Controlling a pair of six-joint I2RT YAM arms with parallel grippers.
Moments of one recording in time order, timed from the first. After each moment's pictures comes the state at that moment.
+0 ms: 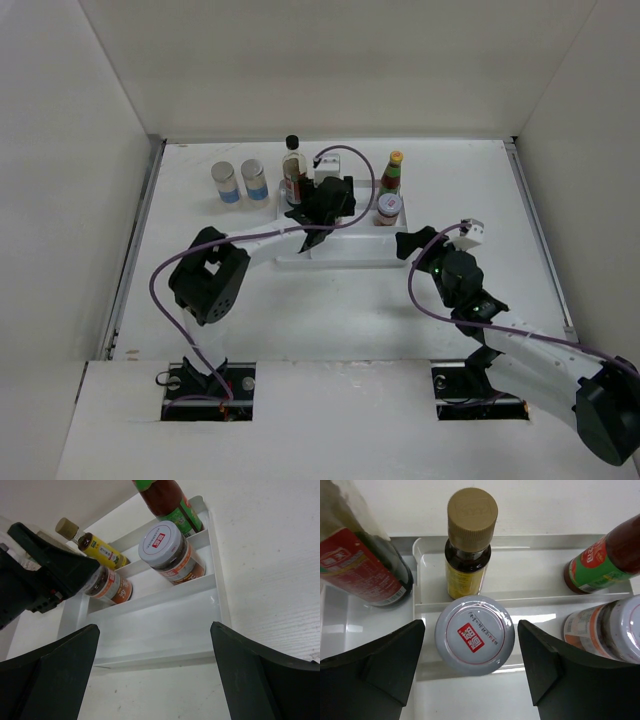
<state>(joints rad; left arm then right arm) -0.72 1.89 1.26 0.14 -0.54 -0.41 0.57 0.88 0.31 0.39 0.42 0.69</state>
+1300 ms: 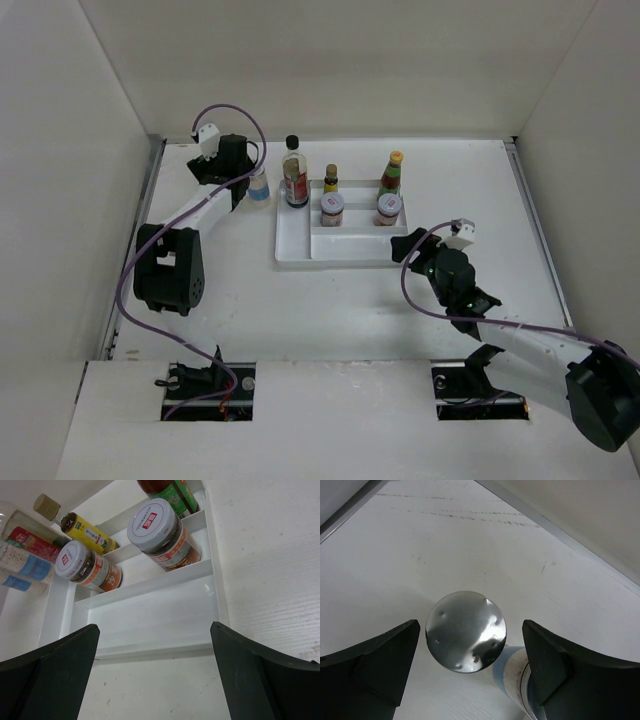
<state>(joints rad) -0.18 1.81 1.32 -0.04 -0.63 -0.54 0.58 0.97 0.31 0.41 0.40 0.69</state>
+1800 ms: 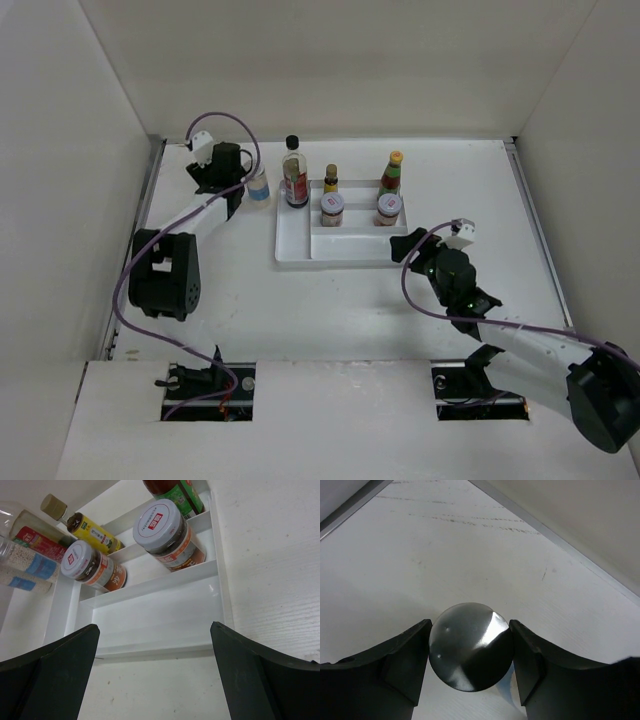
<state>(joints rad) -0.15 1.80 1.26 0.05 -0.60 -0.54 0.58 0.97 0.31 0.42 0.39 0.69</state>
